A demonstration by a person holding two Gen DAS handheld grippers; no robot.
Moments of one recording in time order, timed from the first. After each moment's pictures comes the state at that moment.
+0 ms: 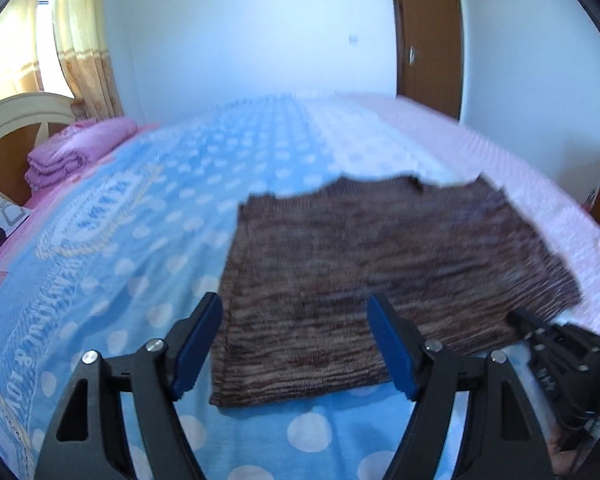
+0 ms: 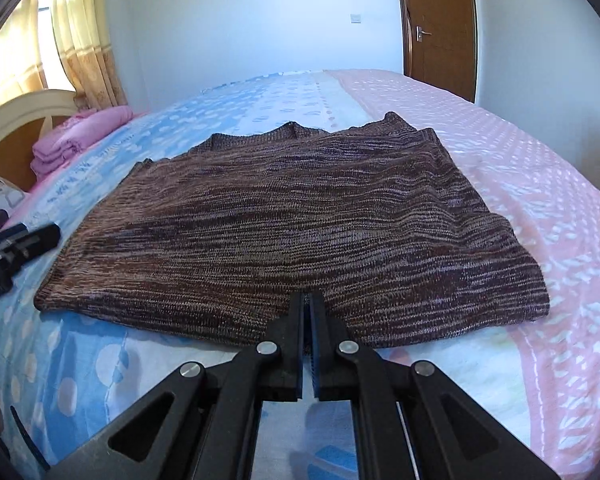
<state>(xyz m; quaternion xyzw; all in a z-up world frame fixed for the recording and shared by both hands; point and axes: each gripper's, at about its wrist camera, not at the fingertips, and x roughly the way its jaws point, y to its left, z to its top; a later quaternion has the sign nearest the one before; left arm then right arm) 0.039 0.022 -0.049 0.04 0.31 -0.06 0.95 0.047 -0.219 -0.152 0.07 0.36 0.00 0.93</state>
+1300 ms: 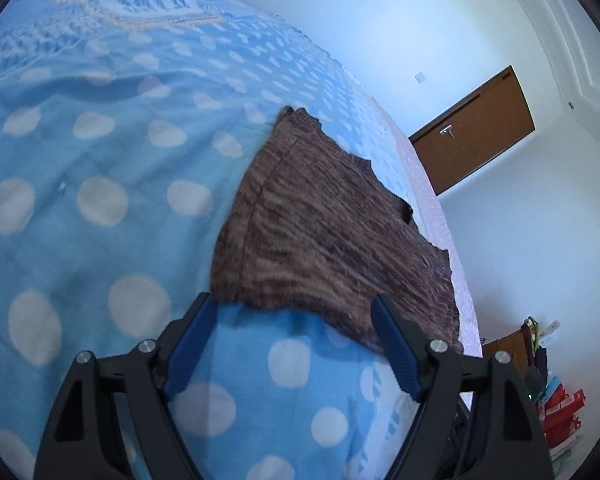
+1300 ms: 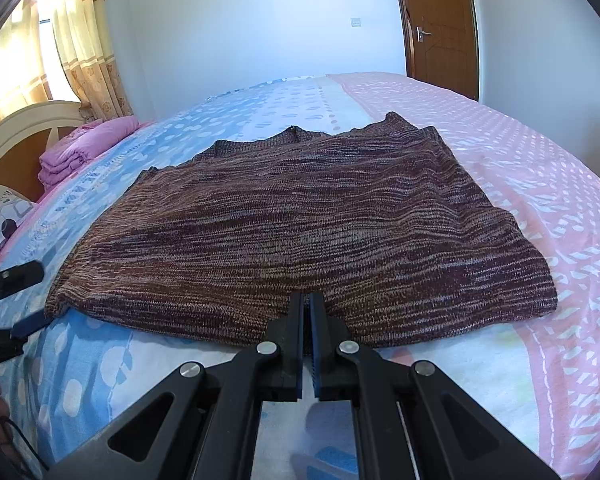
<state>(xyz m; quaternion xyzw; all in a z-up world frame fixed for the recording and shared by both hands) 0.024 0.100 -0.117 -0.34 0.41 -0.10 0.84 0.046 -0.223 -0.154 0.09 0.35 0.01 0.93</state>
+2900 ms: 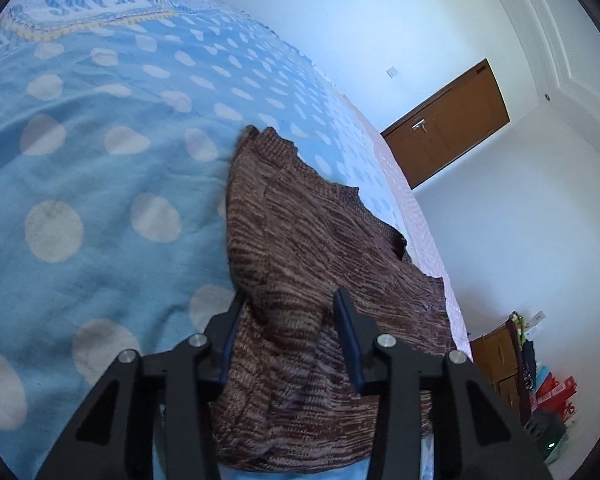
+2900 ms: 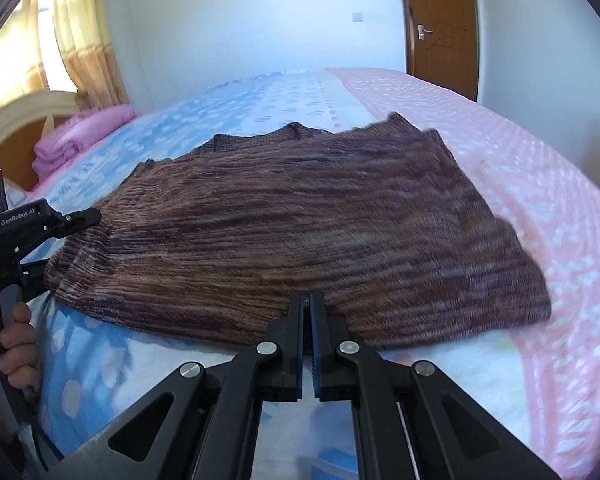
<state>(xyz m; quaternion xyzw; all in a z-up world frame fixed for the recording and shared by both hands) 0.121 0.101 -0.129 -0.34 0.39 -0.16 0.84 0.058 -0.210 -0.132 0.08 0.35 0.03 0.93</state>
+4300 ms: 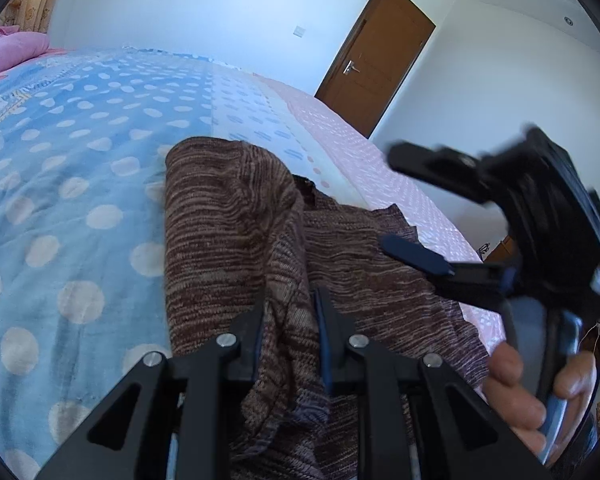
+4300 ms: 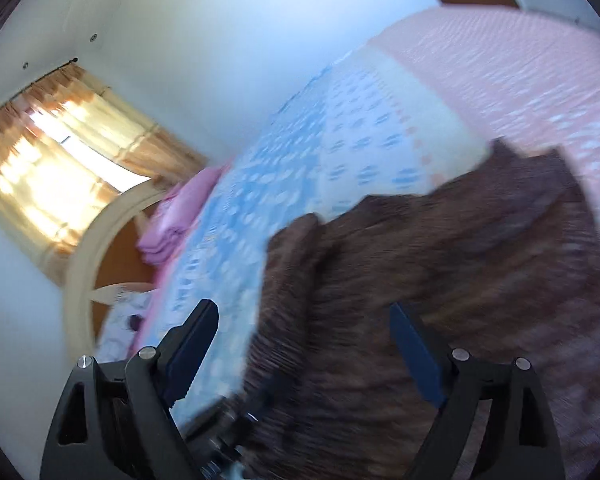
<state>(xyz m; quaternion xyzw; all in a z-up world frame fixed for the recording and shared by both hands) 0.127 -0.028 -0.096 -0.14 0.36 -0.25 0.89 0.202 -0.261 -0.111 0.33 0.37 0.20 0.84</state>
